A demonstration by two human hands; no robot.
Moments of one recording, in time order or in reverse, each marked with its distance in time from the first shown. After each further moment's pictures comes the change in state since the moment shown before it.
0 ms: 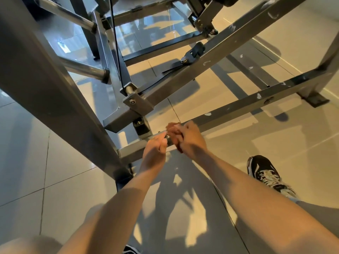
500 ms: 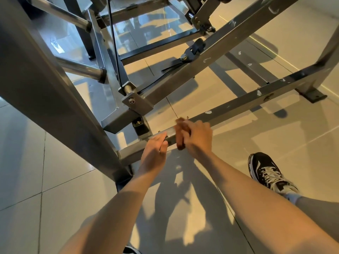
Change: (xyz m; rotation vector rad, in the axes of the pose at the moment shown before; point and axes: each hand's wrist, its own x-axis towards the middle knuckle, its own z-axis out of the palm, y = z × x) left_hand 0.005 -0.019 -0.004 0.094 -0.066 0.106; right_hand -0.002 0.002 -0.005 -0.159 0.193 0.116
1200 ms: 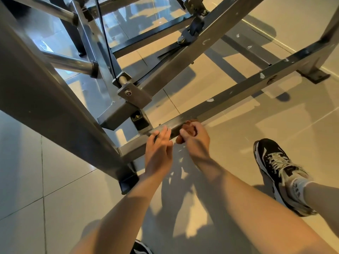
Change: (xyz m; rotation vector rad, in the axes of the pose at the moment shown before) left_hand -0.015 -0.008 0.019 0.228 0.078 0.150; right_hand -0.041 -0.016 0.034 0.688 0.049 0.385
